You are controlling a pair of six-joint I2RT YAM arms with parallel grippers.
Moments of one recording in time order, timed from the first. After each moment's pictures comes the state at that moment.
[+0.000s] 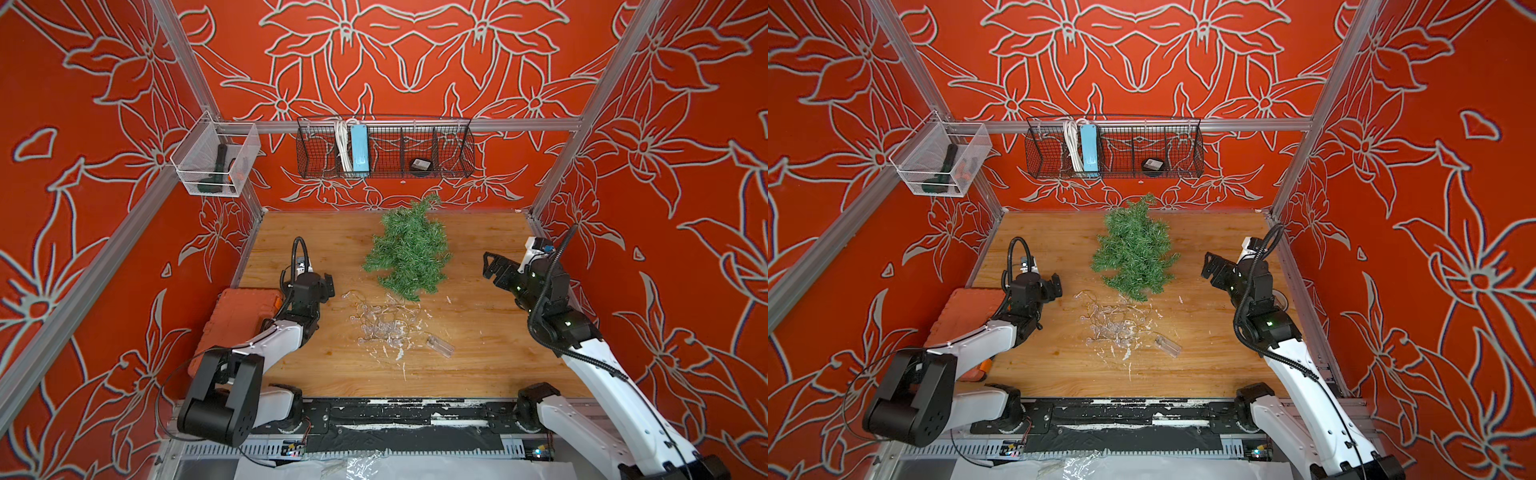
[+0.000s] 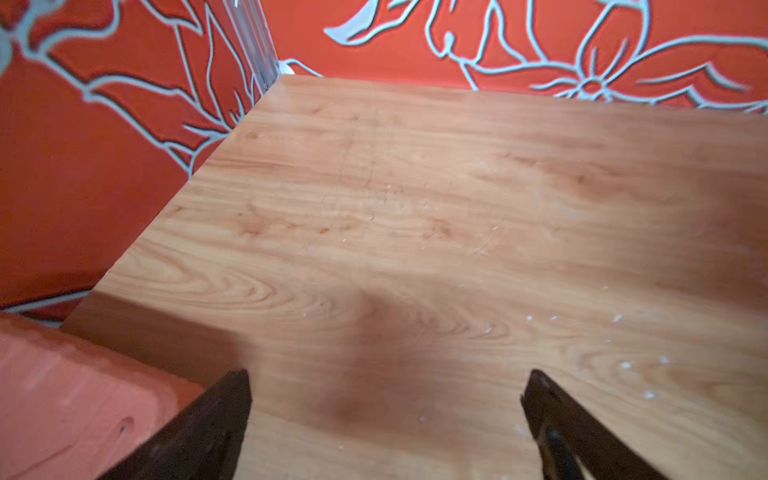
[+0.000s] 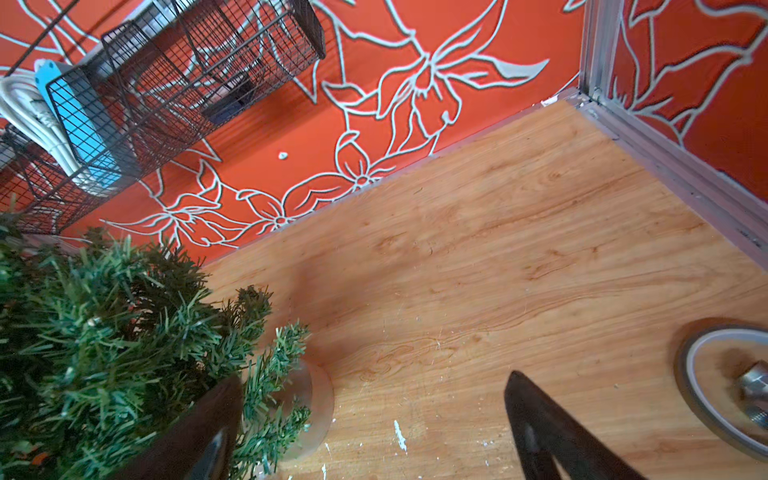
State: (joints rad) left arm -0.13 1.29 0.41 0.40 -0.39 -0.16; right arm 0.29 0.83 0.76 -0.28 0.14 0.53
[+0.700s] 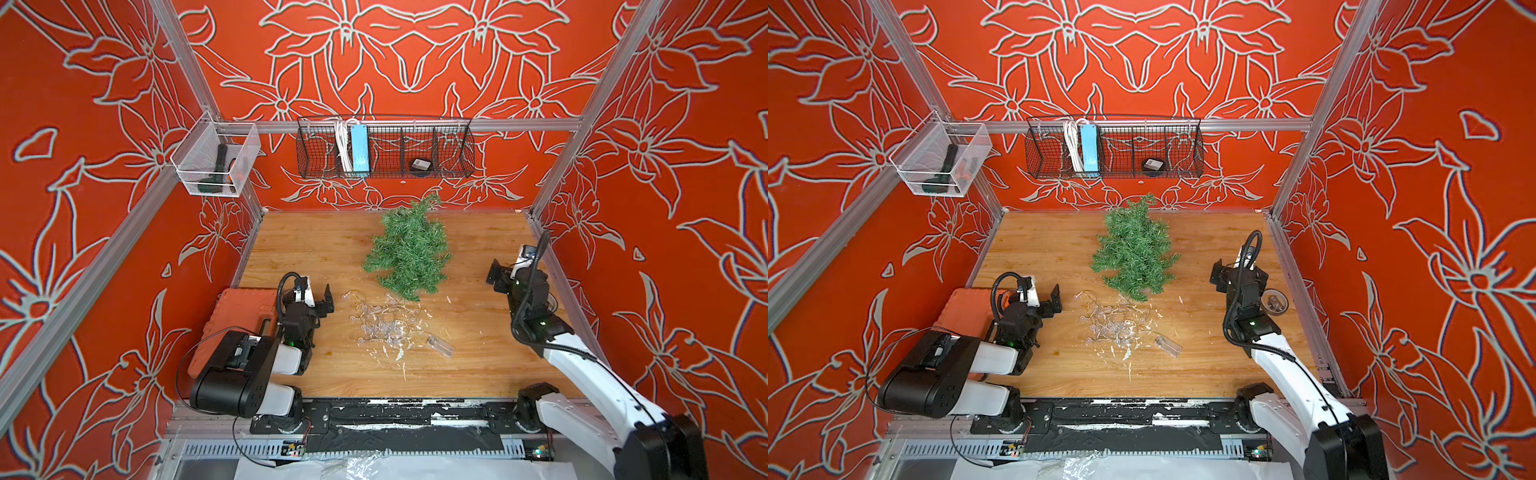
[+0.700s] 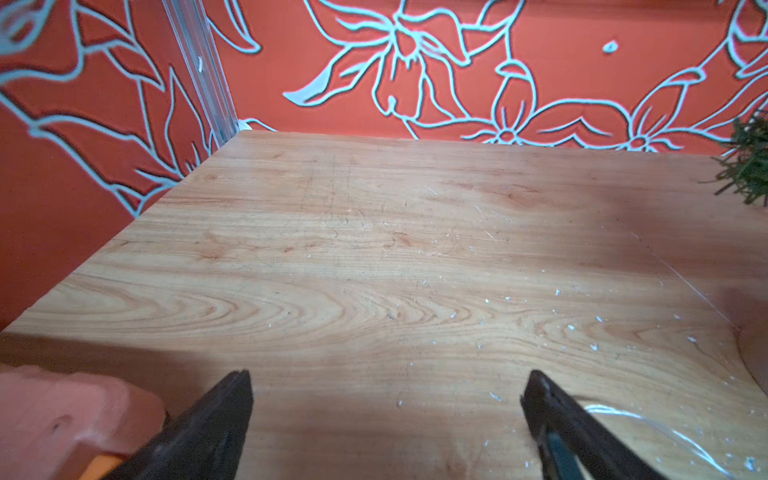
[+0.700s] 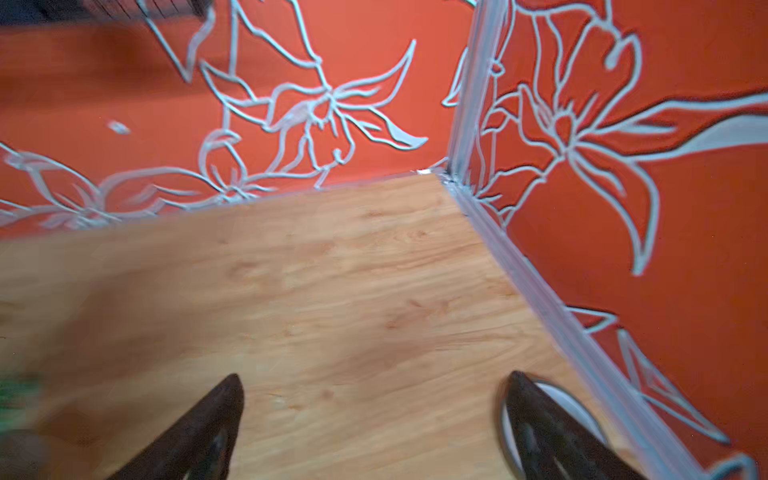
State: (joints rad) left arm -0.09 1.42 0.10 1.09 -0.20 -0.07; right arm 0.27 0.98 0.53 0.11 0.50 0.11
